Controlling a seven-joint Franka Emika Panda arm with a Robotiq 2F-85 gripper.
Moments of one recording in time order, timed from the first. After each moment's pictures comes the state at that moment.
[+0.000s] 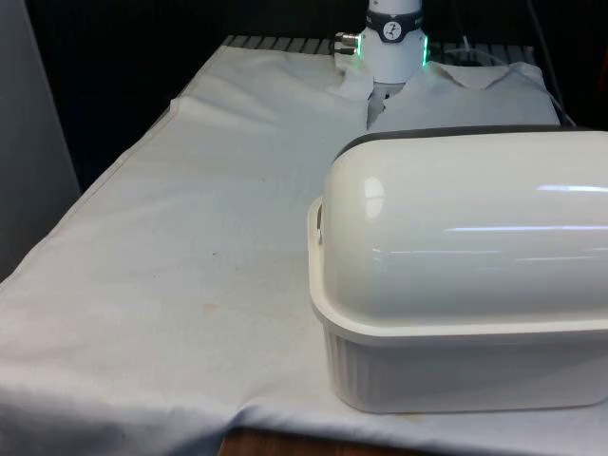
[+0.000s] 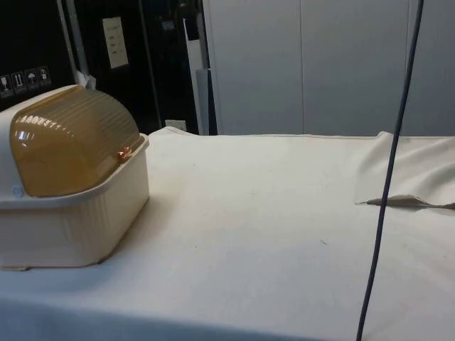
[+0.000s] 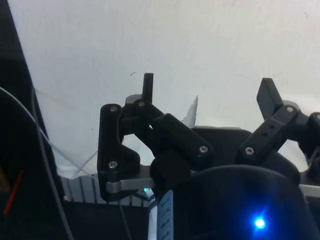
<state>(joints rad) 0.23 0.06 -0.21 -1.86 0.03 1.85 -0.02</state>
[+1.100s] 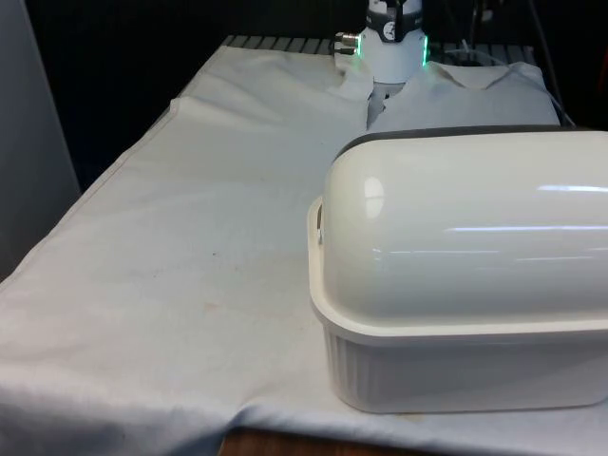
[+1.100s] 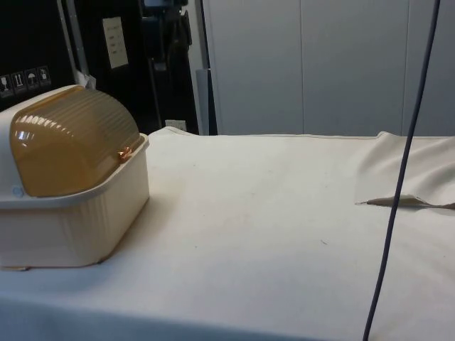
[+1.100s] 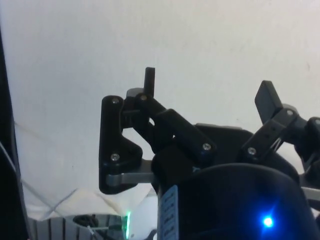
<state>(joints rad) 0.24 0.05 -0.12 -2.04 -0.04 2.13 0.05</state>
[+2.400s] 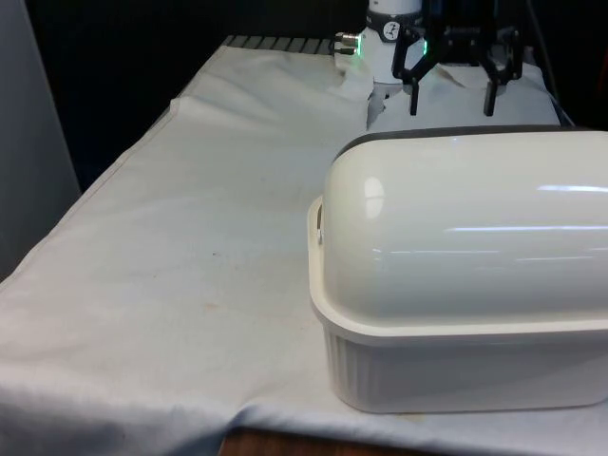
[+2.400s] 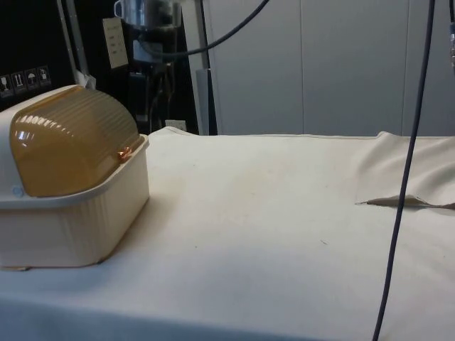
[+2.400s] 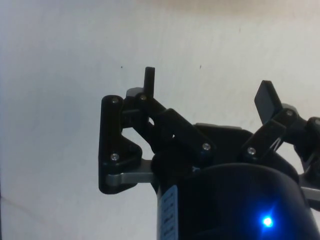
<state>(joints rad) 0.24 0.18 -0.09 -2.12 -0.04 2.49 0.06</state>
